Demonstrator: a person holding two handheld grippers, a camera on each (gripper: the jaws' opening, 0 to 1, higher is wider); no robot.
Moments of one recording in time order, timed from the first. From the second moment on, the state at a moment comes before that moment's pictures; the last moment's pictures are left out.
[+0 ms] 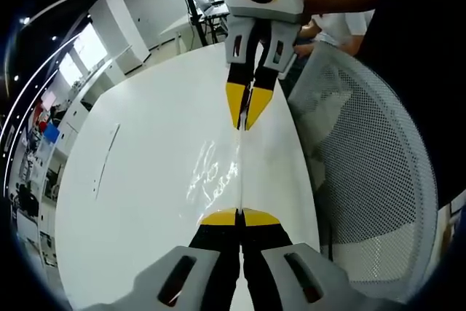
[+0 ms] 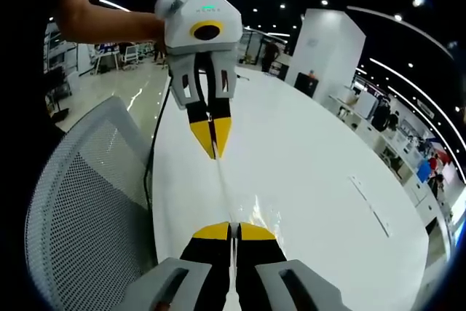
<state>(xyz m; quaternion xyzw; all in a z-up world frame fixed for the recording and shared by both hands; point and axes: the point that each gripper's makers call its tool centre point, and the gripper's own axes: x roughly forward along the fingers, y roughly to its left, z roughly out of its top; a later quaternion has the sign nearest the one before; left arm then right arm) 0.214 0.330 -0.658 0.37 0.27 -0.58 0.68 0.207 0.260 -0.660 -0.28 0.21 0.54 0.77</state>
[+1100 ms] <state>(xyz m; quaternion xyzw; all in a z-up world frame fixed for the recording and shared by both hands) 0.215 0.333 -0.657 0.37 0.27 -0.58 0.68 0.207 0.258 -0.659 -0.28 0.21 0.54 0.77</state>
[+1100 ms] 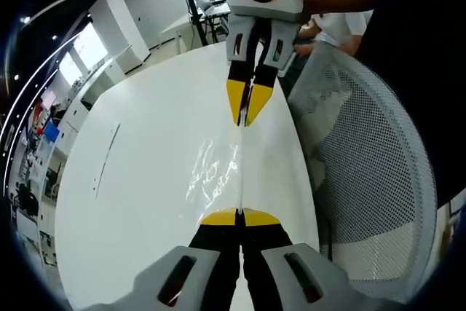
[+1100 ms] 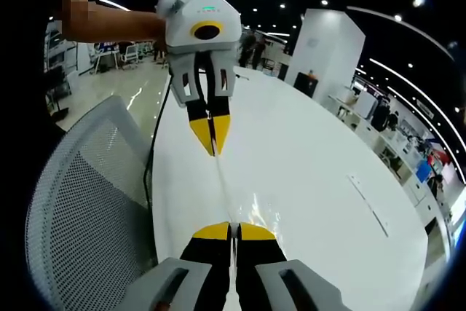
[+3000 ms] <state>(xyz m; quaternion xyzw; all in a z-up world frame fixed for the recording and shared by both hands) 0.210 0.339 -0.656 0.36 0.28 -0.57 0.68 0.201 0.249 -0.661 -0.27 0.22 0.53 0.77</state>
